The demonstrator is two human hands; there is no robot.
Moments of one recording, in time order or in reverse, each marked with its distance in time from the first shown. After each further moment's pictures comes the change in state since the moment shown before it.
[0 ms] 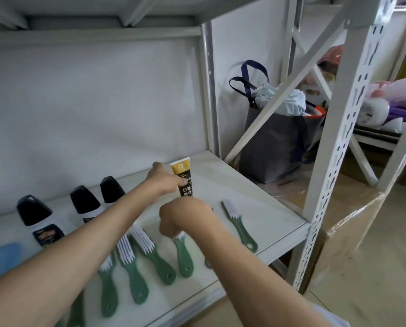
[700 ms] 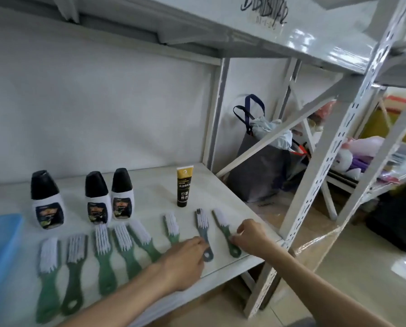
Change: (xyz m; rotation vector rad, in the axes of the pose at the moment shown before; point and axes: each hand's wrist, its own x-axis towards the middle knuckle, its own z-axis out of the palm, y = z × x) left_hand -0.141 -0.074 0.054 0.533 -0.432 0.619; right_hand -0.058 0.128 0.066 0.426 0.328 0.517
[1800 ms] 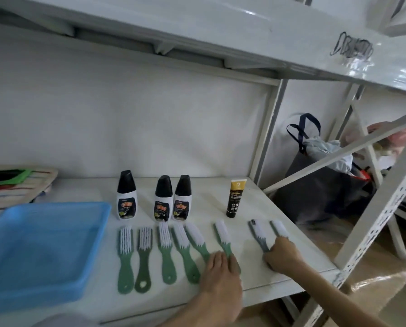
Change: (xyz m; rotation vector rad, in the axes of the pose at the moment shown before) left_hand -0.046 0.006 0.011 0.271 0.006 -0.308; right_hand -0.008 -0.044 0.026 -0.129 -0.025 -0.003
